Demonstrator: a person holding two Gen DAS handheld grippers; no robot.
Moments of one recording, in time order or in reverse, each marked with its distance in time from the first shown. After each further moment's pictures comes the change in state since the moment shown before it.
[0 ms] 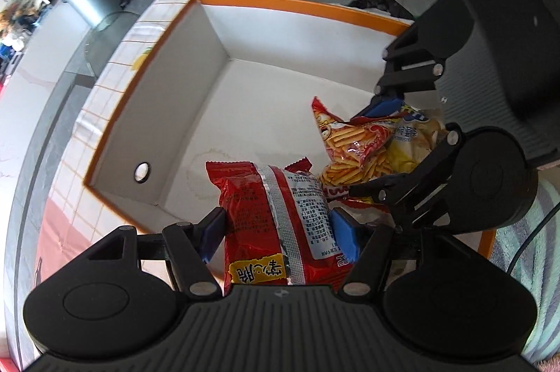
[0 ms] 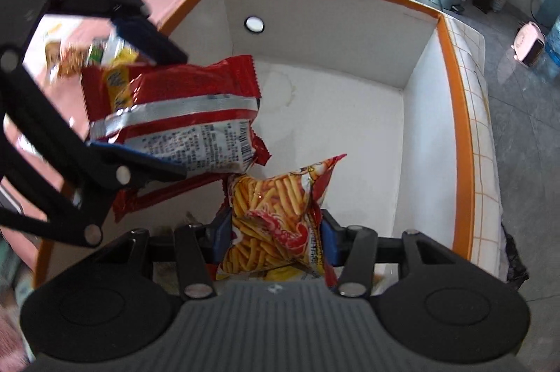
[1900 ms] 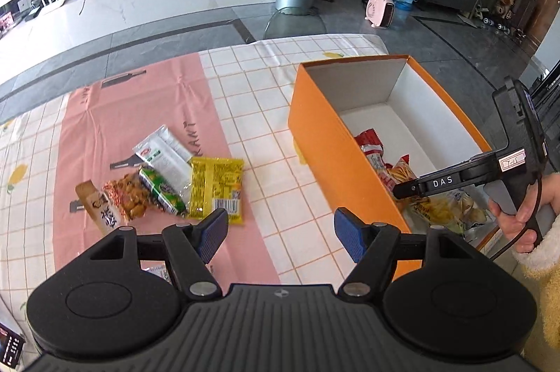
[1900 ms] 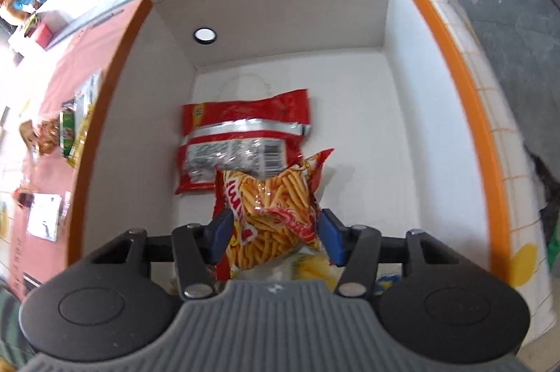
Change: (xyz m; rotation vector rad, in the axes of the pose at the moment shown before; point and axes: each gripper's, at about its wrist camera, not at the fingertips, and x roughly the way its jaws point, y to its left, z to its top) left arm -0.109 0.031 -0.170 -0.852 -0.263 0.124; right arm 0.020 -0.017 0.010 0.393 0.026 0.090
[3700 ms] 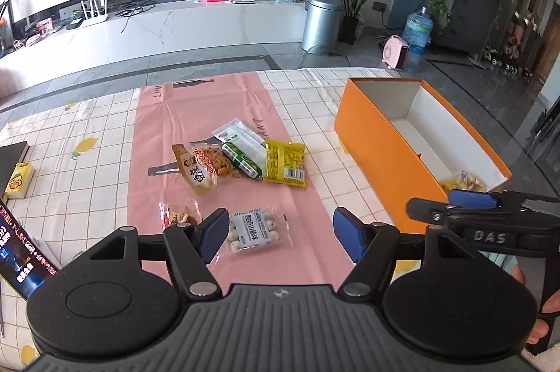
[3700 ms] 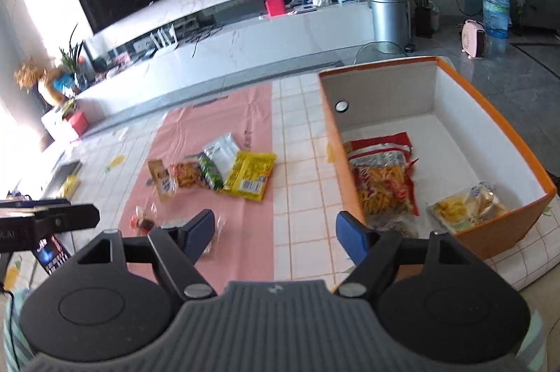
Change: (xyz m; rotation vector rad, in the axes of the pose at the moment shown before) left arm -0.097 0.066 -0.094 -0.050 -0.164 0.037; right arm -0.103 0.184 -0.153 -0.018 -0.456 -0.011
